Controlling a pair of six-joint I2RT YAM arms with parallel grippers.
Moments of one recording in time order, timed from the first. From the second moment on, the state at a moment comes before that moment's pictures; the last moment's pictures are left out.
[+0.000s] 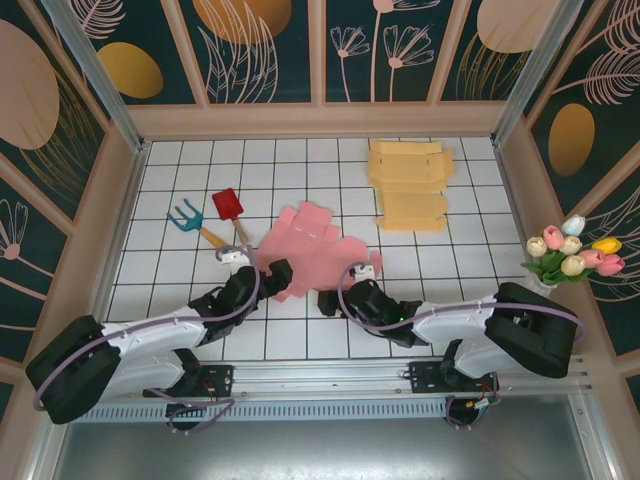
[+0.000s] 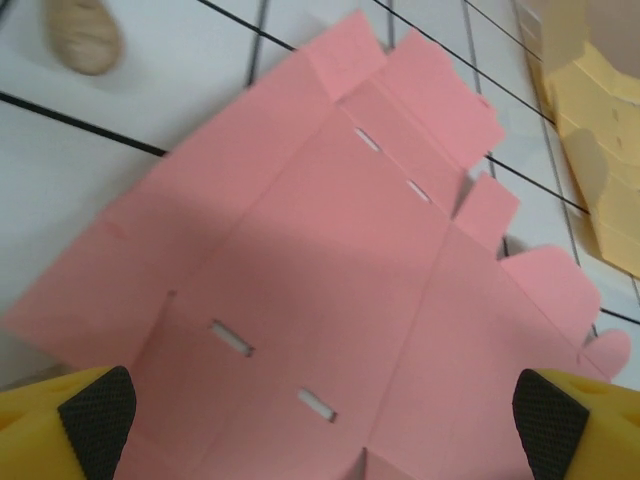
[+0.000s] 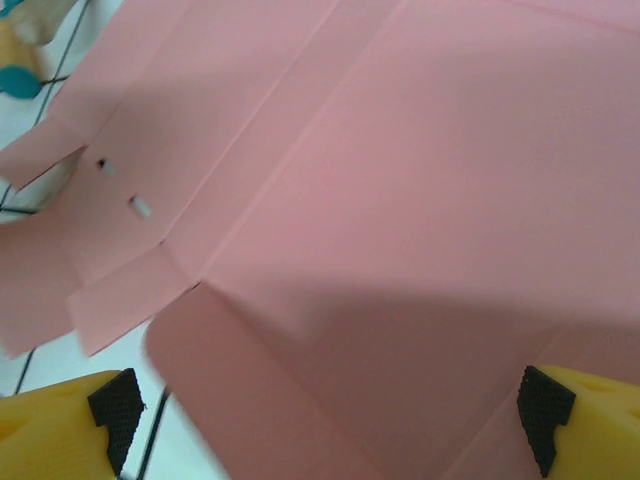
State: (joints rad) left arm -0.84 1.11 0.29 0.20 -0.40 -1.00; right arm 1.11 1.33 0.34 0.31 0.29 0.85
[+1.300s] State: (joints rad) left arm -0.84 1.17 0.40 -0.21 -0.30 -1.62; right arm 1.15 1.04 0.36 0.10 0.47 0.77
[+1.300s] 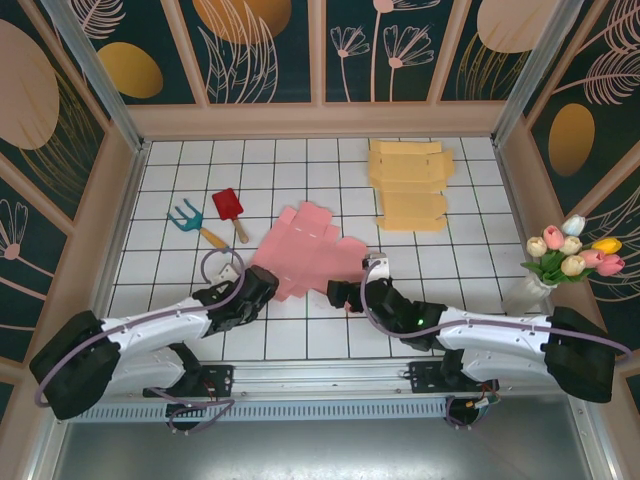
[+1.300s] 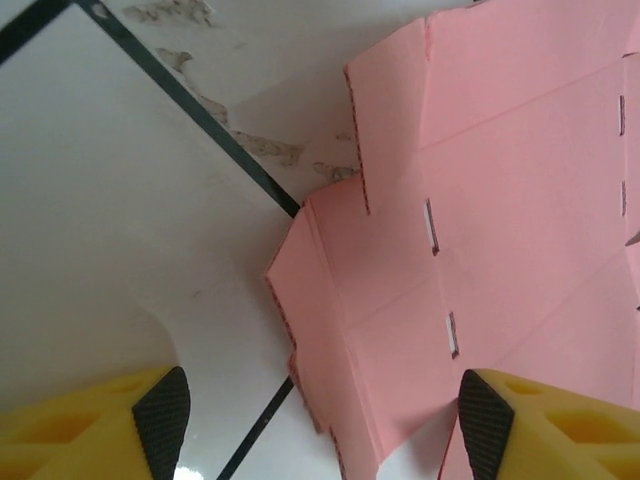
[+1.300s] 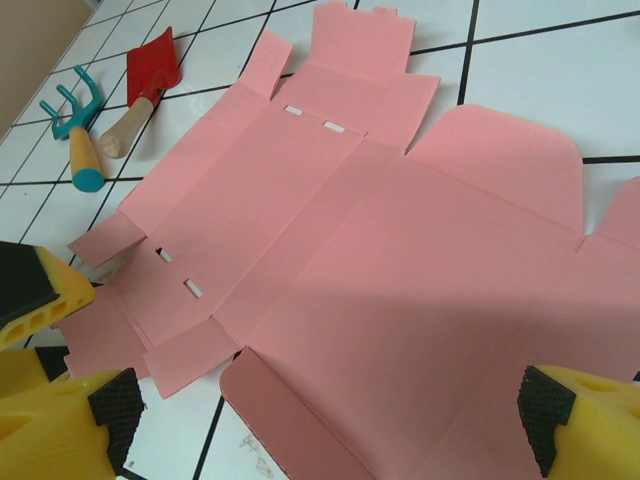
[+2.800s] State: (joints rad) left arm -0.84 0.81 0.22 0.83 -0.17 0.06; right arm 0.96 1.14 1.16 -0.33 0.30 -0.67
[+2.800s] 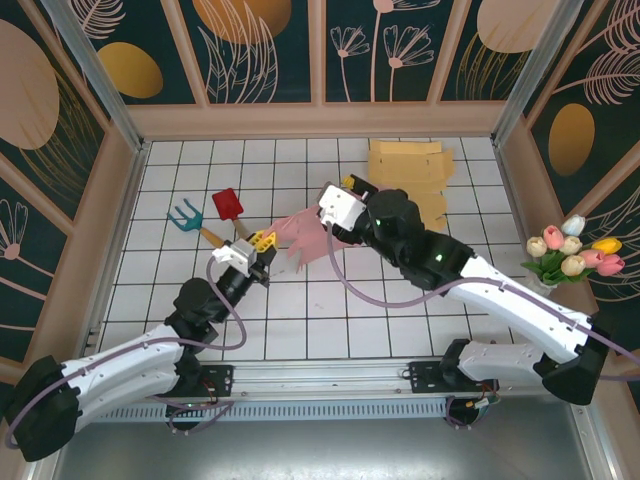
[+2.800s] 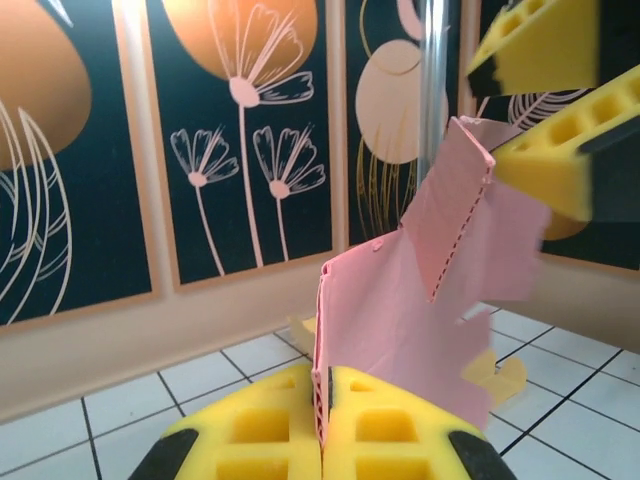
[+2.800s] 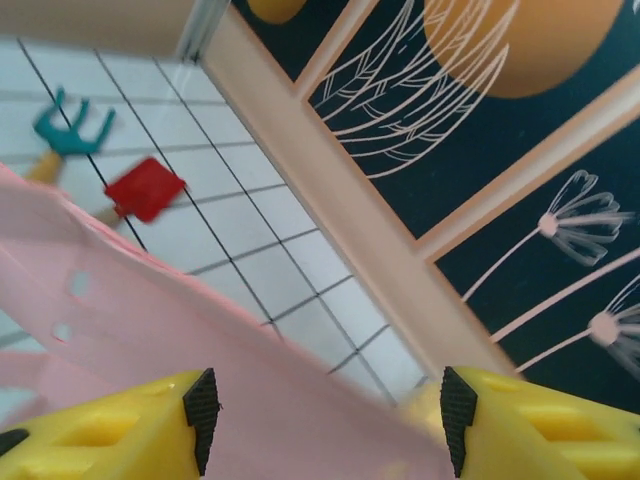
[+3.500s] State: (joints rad) left arm -0.84 0.74 0.18 0.85 -0.19 0.06; right arm 0.95 1.26 1.45 -0.78 0.13 -1.00
